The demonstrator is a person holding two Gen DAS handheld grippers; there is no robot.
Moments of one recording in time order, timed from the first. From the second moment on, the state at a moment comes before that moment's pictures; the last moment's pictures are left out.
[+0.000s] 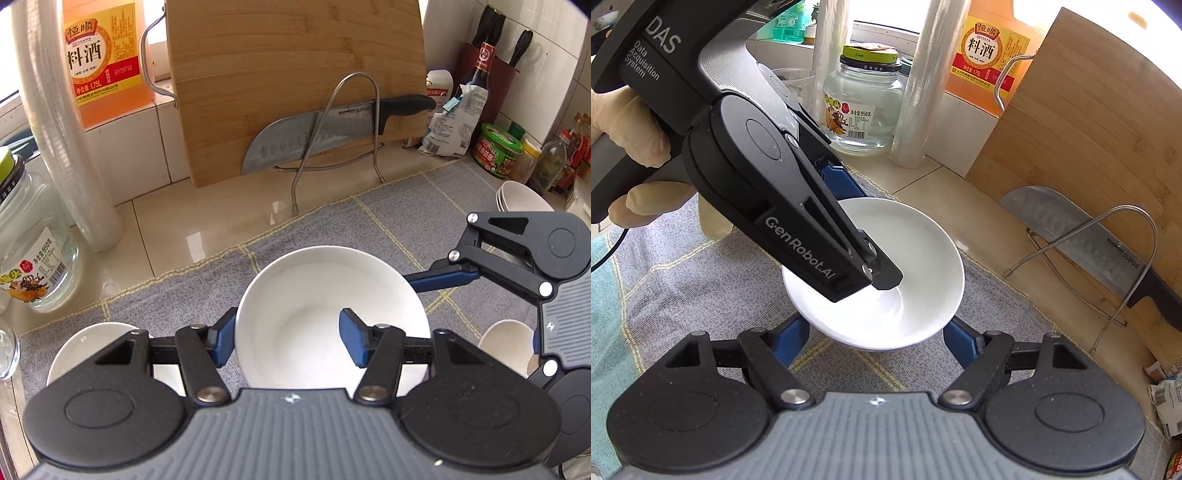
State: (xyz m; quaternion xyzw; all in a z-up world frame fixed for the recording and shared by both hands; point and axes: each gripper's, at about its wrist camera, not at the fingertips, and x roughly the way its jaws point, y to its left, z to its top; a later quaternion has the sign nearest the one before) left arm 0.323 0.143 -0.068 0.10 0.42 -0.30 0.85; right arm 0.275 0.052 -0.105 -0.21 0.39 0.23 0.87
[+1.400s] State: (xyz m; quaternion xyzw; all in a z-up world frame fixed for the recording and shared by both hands) left arm 0.210 0.076 -0.028 0.11 0.39 -0.33 0.85; right arm 0.146 -0.009 -0.060 -0.20 0.36 0.22 0.89
